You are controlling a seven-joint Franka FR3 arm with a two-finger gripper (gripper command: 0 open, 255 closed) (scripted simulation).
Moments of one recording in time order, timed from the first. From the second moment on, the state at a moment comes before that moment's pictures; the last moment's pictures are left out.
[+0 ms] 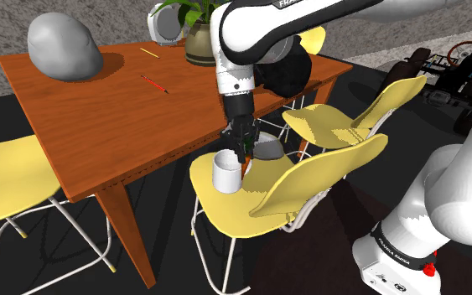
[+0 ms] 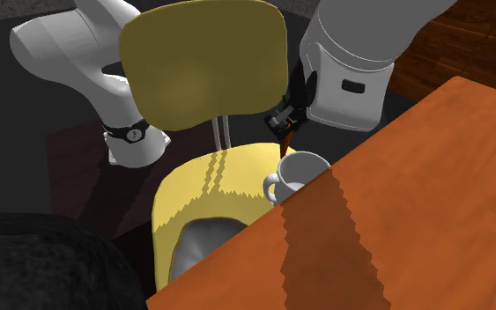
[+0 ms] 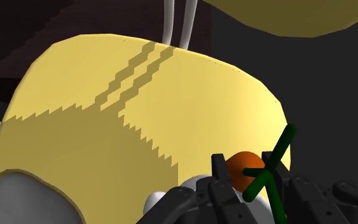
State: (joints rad) arm 0.20 0.00 0.20 -2.09 0.23 1.71 0.24
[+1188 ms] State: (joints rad) arm 0.12 0.01 0.12 -1.90 0.17 1.51 0.13
